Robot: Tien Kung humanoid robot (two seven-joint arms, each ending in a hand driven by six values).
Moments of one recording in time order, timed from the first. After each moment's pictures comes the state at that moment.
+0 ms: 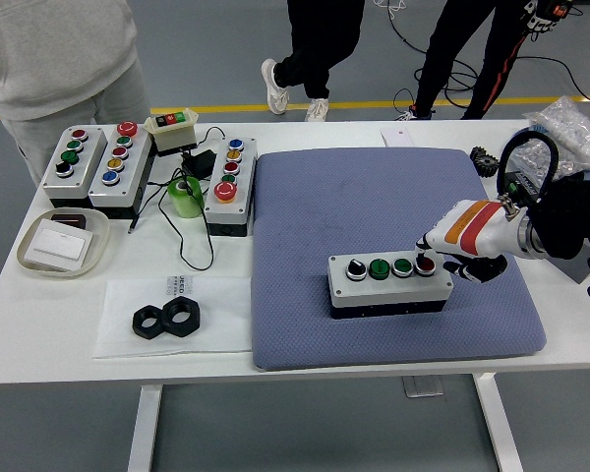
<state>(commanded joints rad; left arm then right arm) -0.01 0.14 -1.16 -0.18 1.40 -0.13 0.10 0.80 -0.61 0.72 1.54 -2.27 0.63 0.16</state>
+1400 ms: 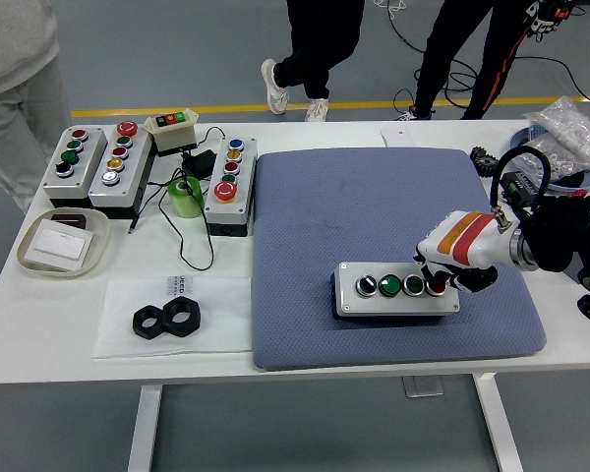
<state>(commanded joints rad) -0.02 0.14 -1.11 -0.18 1.35 -0.14 0.09 0.76 -0.59 0.72 1.53 -2.27 0.61 0.15</state>
